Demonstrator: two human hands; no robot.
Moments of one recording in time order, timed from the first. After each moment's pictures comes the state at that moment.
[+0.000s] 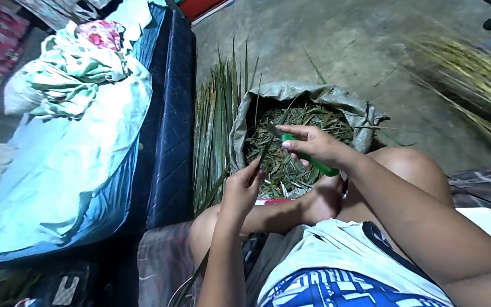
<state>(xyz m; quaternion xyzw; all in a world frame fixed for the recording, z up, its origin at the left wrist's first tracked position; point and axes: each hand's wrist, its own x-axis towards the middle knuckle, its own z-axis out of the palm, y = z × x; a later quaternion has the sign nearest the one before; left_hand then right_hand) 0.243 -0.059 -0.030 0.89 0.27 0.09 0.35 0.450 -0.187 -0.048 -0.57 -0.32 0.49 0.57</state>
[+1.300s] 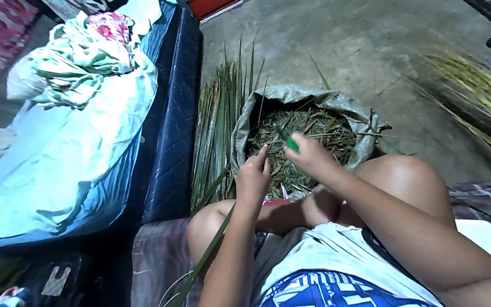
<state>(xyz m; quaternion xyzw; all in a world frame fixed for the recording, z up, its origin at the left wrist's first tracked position) 0.281 -0.069 -0.036 0.89 0.37 0.06 0.25 0.418 -0.167 -0.045 -0.81 -0.35 0.32 0.33</state>
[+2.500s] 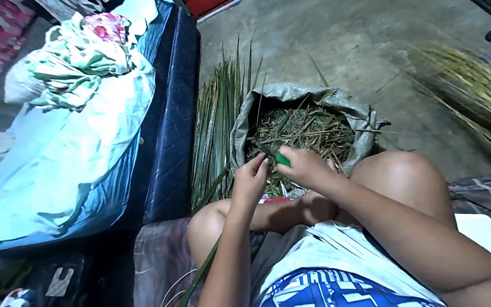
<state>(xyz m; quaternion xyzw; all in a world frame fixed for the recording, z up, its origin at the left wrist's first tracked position) 0.267 -0.072 -0.026 0.84 0.37 0.08 0.40 0.404 -0.175 -0.041 -0.77 -0.45 0.34 0.30</state>
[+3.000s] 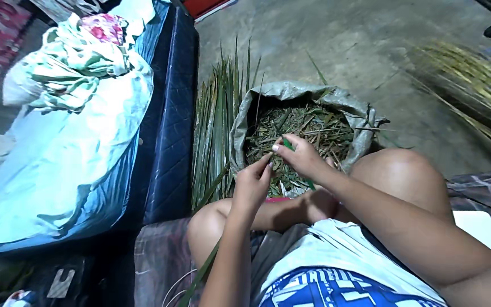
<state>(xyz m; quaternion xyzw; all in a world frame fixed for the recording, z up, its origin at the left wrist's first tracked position) 0.265 -0.077 -0.028 0.86 0.34 0.04 0.38 0.406 -0.168 -0.057 -0.66 -0.28 0.43 0.54</state>
